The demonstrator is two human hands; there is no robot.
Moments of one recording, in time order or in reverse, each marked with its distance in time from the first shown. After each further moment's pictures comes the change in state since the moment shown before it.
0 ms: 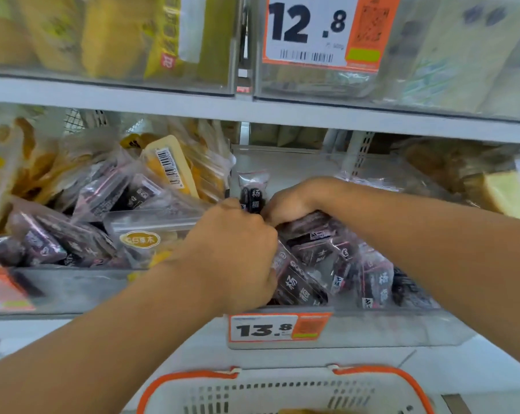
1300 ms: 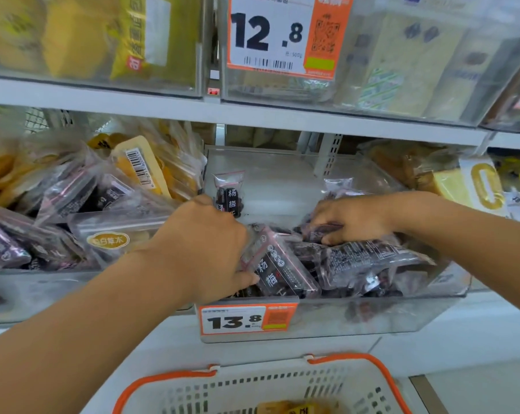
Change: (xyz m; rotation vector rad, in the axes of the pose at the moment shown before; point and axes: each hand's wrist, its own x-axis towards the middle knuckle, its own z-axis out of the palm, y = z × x) left_hand 0.002 -0.005 0.002 -0.014 -0.124 0.051; right_hand -0.106 0.086 0.040 -0.220 0.199 0.001
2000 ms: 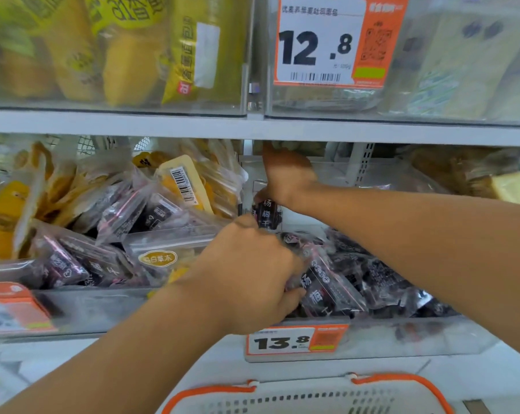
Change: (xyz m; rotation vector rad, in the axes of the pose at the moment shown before) left_hand -0.013 -0.005 0.005 -0.122 0.176 0.119; right_hand 0.132 -0.094 -0.058 0.018 0.810 0.188
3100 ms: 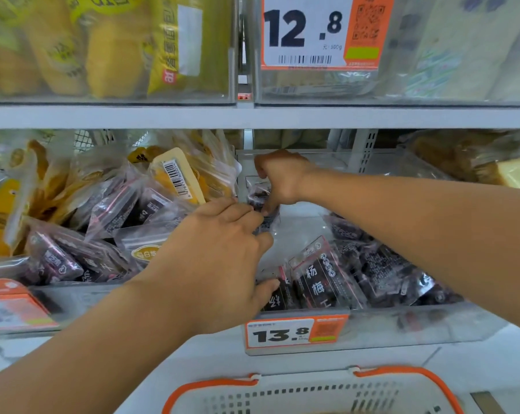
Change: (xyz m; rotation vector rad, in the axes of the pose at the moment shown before) left_hand -0.018 -0.011 -0.003 0.046 -0.041 -0.141; right_hand -0.008 0.005 -0.017 0.069 -0.343 -0.103
